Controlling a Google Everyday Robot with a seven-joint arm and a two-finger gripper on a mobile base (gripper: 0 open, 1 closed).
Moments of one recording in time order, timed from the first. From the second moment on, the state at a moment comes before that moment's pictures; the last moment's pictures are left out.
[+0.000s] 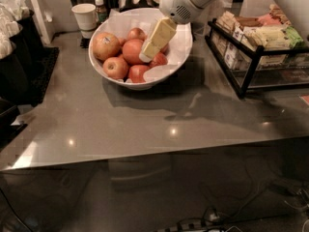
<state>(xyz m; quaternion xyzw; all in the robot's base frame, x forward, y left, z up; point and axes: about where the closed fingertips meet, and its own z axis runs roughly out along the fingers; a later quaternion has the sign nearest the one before) 0.638 0.004 0.993 -0.64 0.65 0.10 0.40</state>
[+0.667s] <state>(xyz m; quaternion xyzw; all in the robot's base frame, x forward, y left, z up) 0.655 0.035 0.980 -0.64 0.64 0.12 0.41</state>
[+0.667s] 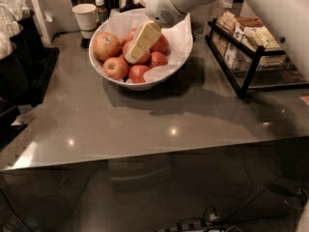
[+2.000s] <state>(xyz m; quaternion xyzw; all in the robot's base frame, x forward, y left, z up) 0.693 0.130 0.949 -0.68 0.59 0.19 0.38</state>
